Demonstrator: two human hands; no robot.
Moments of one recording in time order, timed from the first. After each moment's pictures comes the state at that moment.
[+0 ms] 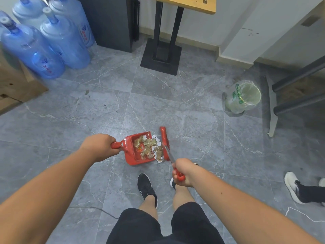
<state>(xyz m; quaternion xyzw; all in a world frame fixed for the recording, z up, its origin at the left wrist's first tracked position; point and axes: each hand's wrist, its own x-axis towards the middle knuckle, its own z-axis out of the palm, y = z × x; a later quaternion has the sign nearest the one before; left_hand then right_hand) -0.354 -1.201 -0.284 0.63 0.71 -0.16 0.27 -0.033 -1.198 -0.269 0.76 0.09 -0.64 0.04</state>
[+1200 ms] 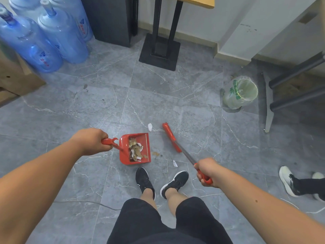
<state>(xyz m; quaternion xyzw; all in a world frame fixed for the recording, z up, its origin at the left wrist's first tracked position) -0.374 -1.224 -0.268 0.63 0.69 -0.18 0.30 0.045 -1.221 -0.235 0.79 0.21 -0.56 0.09</state>
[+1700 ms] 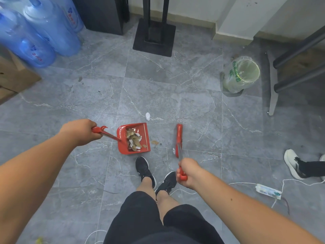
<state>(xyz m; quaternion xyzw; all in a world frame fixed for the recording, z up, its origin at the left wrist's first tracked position) -0.339 -1.225 -0.269 0.57 0.74 -0.22 0.27 0.046 -1.281 -0.282 0.78 0.01 -0.62 -0.06</state>
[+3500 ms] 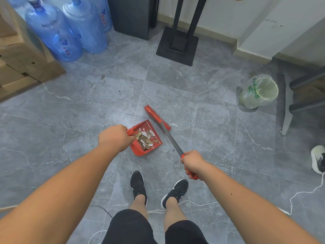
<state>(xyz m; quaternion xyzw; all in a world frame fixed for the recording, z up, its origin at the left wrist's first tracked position) -0.356 -1.267 -0.280 0.48 0.82 -0.11 0.30 -0.071 -1.258 -0.273 0.74 0.34 -0.57 0.11</state>
